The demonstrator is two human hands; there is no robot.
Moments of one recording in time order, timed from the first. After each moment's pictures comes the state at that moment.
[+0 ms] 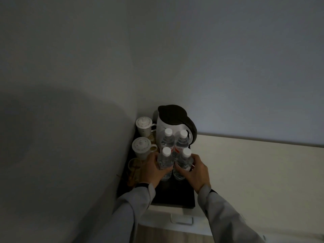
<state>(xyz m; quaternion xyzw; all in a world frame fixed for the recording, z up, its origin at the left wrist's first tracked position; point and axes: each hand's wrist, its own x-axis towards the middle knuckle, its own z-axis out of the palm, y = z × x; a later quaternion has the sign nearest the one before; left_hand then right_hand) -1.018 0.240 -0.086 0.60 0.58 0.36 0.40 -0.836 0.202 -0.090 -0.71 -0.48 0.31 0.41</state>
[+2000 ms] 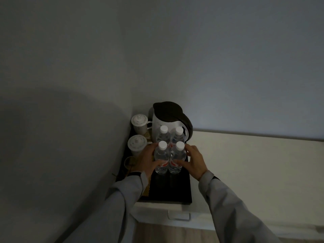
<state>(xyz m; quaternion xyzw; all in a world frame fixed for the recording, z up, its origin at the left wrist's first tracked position) -1.026 0.272 -0.087 0.67 0.50 0.33 0.43 -0.818 0.225 -0.069 -0.63 -0.62 0.29 0.37</state>
